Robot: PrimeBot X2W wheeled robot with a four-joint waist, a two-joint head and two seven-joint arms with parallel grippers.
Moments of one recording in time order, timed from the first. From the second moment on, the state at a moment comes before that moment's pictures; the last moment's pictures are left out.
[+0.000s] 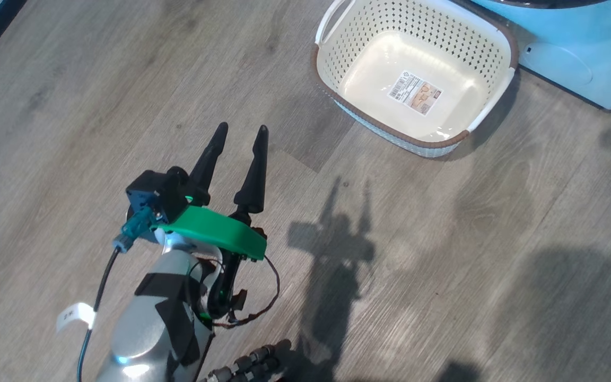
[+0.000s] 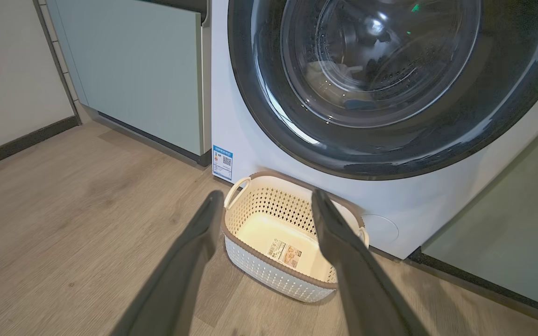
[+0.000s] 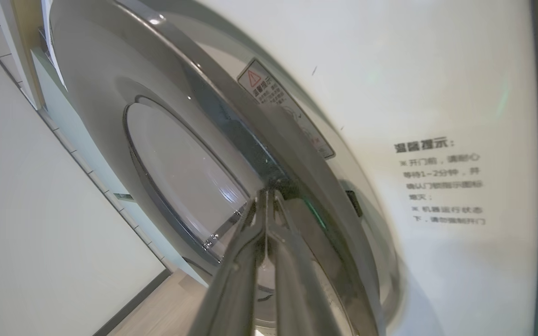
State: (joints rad) left arm -0.37 0.03 -0.20 0.20 -0.40 -0.04 -0.26; right arm -1.13 -0.22 0.17 0.83 0.54 0.13 -0.26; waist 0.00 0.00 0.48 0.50
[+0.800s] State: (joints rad) left arm -0.38 0.03 -0.20 0.20 -0.41 -0.04 -0.26; right arm -1.16 -0.25 0.21 0.85 0.54 0.13 -0.26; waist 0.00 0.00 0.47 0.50
